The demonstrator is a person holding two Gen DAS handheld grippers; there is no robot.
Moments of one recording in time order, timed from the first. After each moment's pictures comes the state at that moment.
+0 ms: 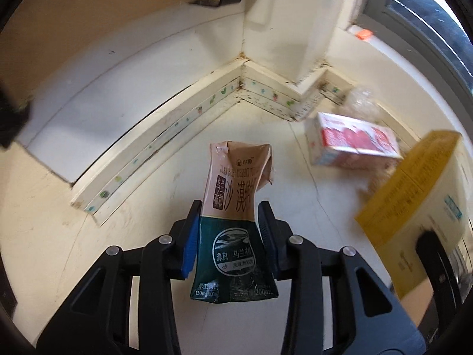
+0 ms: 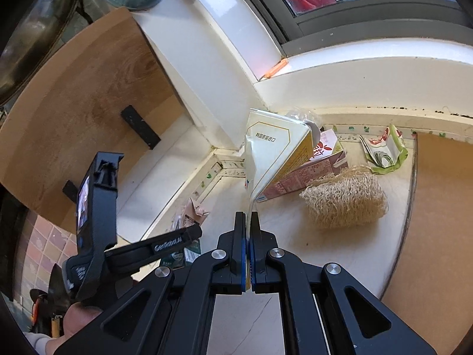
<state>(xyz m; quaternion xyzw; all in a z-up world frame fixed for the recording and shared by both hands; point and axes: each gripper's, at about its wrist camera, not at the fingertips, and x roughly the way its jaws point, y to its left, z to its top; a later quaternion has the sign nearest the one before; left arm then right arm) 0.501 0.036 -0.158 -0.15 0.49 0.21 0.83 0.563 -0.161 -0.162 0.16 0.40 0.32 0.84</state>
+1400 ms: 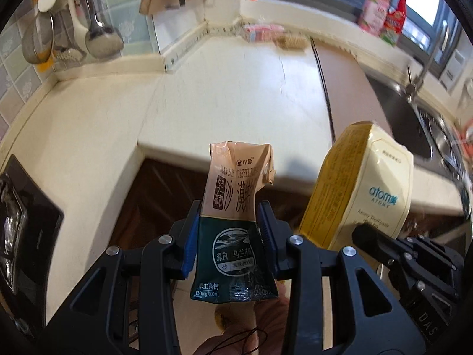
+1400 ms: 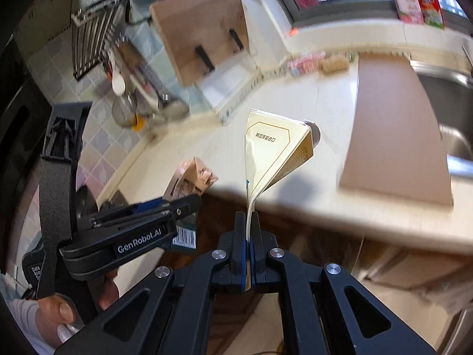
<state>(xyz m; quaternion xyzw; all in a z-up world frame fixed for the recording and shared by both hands) 0.054 0.022 -0.123 -0.03 0.50 0.02 0.87 0.052 -0.155 -0.152 0.13 0.45 0.26 0.84</state>
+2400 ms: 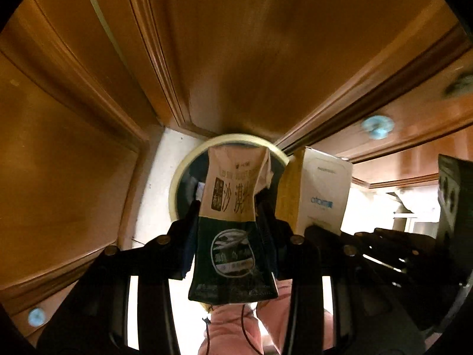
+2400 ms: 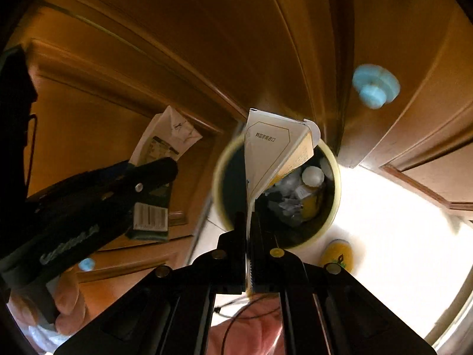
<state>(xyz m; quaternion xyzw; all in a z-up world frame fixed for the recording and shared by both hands) 0.038 0.042 -0.556 -0.09 0.64 0.00 0.76 0.029 -0.109 -0.619 0.08 0.68 0.23 0.69</state>
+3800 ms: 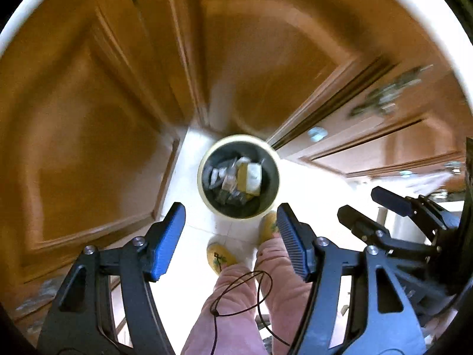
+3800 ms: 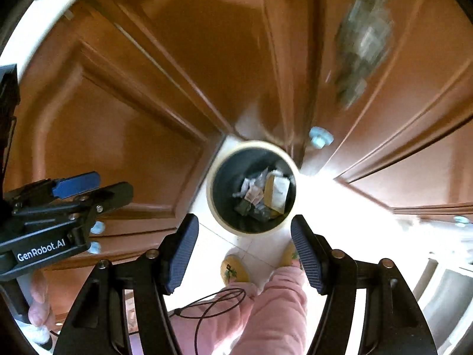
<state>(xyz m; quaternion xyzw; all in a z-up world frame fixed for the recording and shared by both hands) -0.001 0.053 -0.321 -0.08 0.65 0.02 0.76 0.004 -0.116 -0.387 0.01 0.65 0.18 0.74</state>
